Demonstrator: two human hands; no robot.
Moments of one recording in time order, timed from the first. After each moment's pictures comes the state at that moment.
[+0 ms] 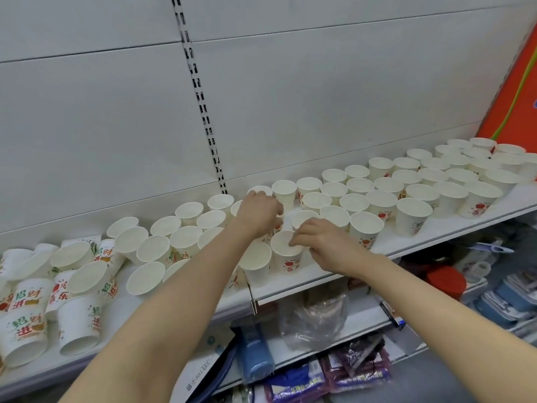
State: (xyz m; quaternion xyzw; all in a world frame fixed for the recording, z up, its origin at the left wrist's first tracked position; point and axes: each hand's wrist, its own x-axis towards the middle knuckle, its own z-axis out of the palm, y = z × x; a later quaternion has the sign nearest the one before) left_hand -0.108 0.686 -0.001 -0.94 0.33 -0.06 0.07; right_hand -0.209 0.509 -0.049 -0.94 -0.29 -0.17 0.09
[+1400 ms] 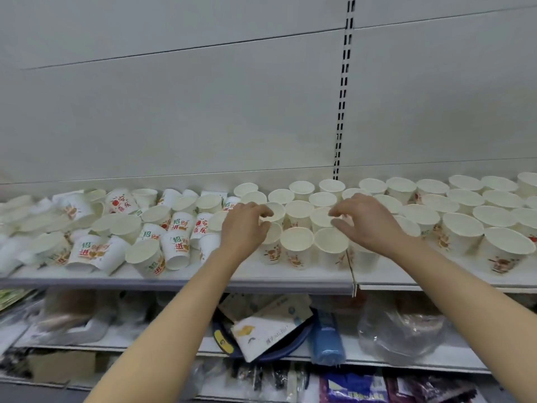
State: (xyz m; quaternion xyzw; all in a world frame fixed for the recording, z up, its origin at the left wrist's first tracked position) left_hand -0.212 0.930 -0.012 -0.97 0.04 -0.16 -0.17; right_hand -0.190 0.663 0.000 -0.94 -0.26 -0.17 0.16
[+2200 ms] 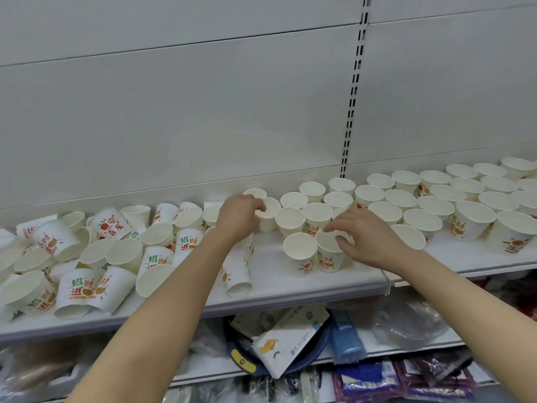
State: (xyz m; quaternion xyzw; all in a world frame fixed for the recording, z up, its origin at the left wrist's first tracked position) left_hand -0.125 1.014 -0.010 -0.98 0.15 -0.08 -0.07; right_hand -0.205 0.731 -0.017 -0.94 -0.26 -0.15 0.15
